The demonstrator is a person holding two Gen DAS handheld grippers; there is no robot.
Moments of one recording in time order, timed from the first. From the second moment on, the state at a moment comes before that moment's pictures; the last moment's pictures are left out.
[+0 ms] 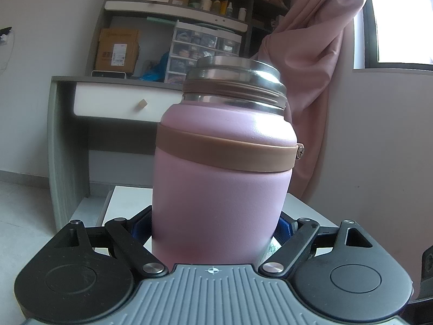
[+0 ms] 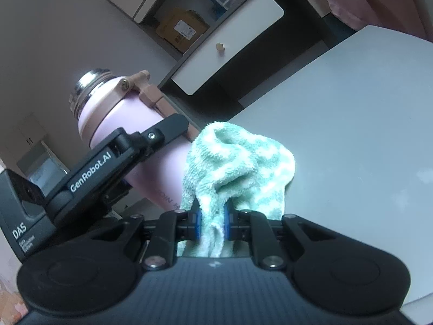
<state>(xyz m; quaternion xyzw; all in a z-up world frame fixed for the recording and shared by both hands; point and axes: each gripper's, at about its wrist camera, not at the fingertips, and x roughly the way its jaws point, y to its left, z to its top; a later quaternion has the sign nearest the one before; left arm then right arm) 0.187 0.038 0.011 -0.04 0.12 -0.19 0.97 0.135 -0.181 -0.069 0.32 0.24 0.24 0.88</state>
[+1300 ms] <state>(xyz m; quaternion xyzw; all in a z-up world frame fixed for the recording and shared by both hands) 0.193 0.034 0.019 -0.04 0.12 -0.19 0.97 0.144 -0.179 -0.066 0.28 0.24 0.25 0.90</state>
